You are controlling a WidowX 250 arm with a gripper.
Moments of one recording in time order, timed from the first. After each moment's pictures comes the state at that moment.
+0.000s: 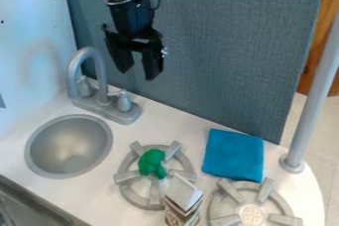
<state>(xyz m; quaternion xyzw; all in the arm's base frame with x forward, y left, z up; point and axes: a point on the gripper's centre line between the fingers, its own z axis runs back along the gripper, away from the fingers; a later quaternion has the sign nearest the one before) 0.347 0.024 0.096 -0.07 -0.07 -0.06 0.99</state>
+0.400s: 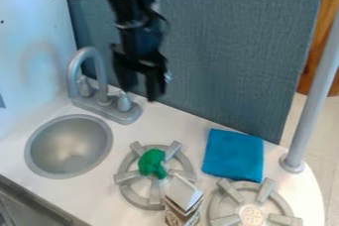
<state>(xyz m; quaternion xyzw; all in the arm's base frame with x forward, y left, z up) 0.332 -0.005 0.073 -0.06 -0.03 -0.13 0.99</state>
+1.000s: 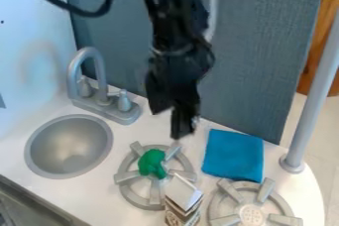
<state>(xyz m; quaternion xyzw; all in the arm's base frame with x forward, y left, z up) 0.279 -0.069 0.087 0.00 -0.04 -0.29 0.96</state>
